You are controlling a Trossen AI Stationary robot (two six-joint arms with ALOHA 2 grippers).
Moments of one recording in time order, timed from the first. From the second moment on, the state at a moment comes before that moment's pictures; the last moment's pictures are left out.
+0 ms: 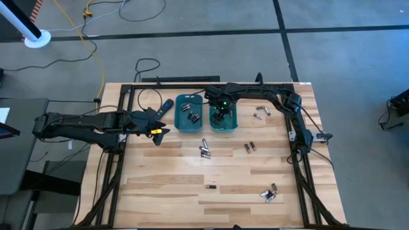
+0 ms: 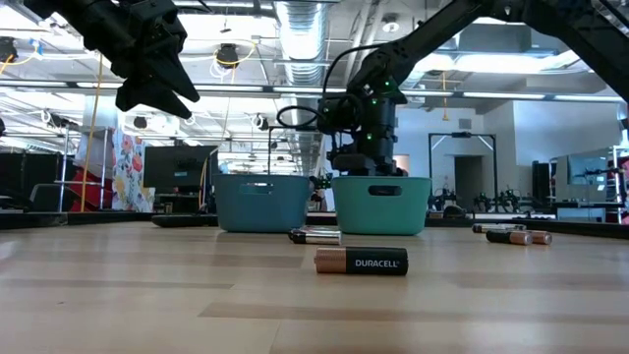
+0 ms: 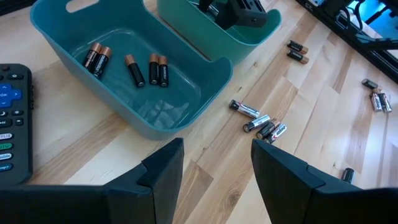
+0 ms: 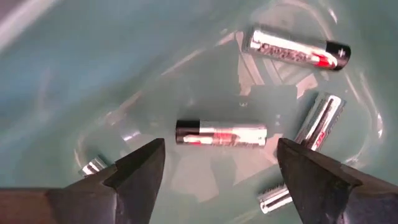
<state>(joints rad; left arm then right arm) 0.05 0.83 0.67 -0.48 -0.25 -0.60 -0.43 2.11 1.60 -0.94 -0.01 0.18</state>
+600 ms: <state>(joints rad) 0.05 0.83 0.67 -0.48 -0.25 -0.62 -0.44 1.87 1.60 -0.91 0.00 0.22</state>
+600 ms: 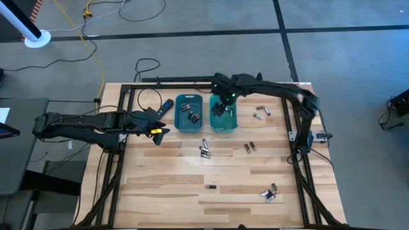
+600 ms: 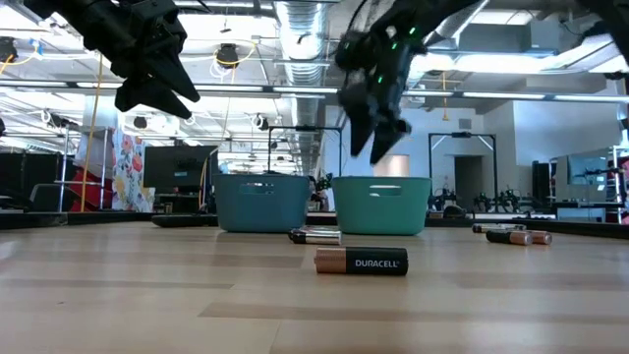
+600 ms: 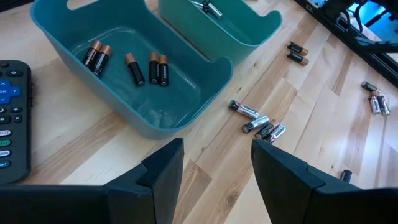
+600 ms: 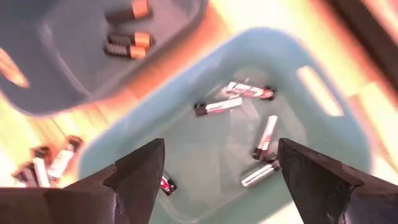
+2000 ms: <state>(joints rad) 0.05 0.83 0.67 -0.48 -0.25 -0.62 -0.79 1.35 1.06 -0.87 0.14 0.41</state>
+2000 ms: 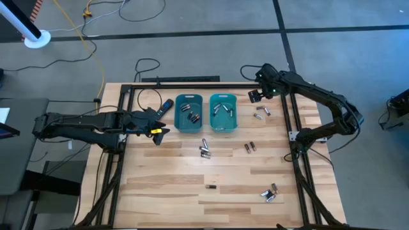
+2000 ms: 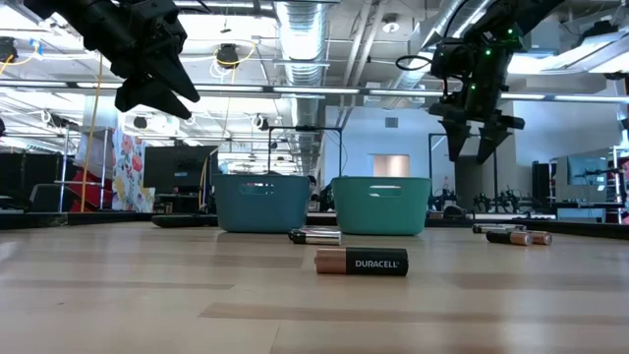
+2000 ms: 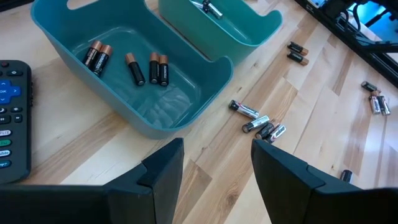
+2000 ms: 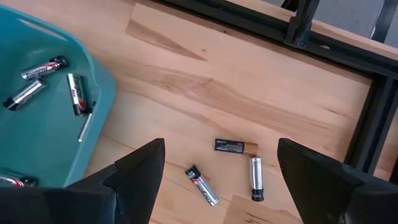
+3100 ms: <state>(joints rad) 0.05 0.83 0.67 -0.48 -0.25 -0.60 -0.87 1.66 1.06 -0.80 0.13 0.37</state>
